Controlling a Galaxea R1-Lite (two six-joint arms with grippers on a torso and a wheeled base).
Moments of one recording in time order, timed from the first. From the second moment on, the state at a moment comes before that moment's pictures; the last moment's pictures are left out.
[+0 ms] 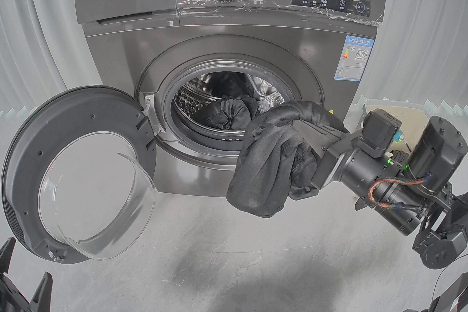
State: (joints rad) left arm 0.00 0.04 -0.13 -0.05 -0.20 -0.03; right arm 0.78 1.66 -0.57 -1.27 -0.13 0.12
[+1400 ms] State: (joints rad) left arm -0.30 1.47 -0.28 -0.86 -0.61 0.00; right arm 0.89 1.88 -0.84 -1.32 -0.22 0.22
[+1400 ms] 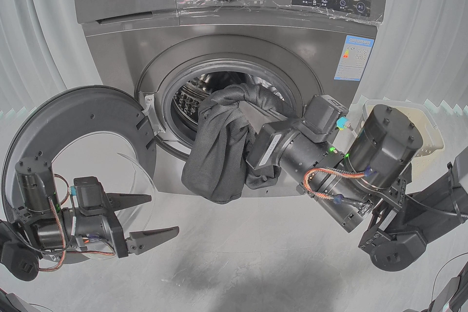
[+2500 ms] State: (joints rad) left arm -0.37 1.95 -0.48 -1.15 -0.61 -0.09; right arm 0.93 1.85 -0.80 -1.35 -0.21 0.21
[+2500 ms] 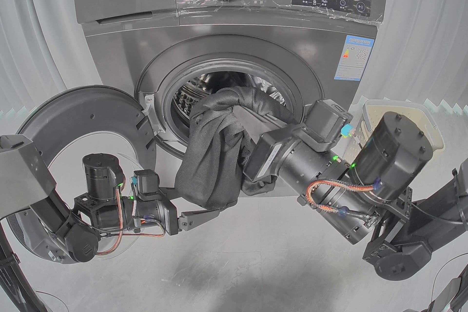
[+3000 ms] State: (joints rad) left arm -0.43 1.96 -0.48 -1.30 -0.60 -0.21; right arm 0.93 1.85 -0.80 -1.35 -0.21 0.21
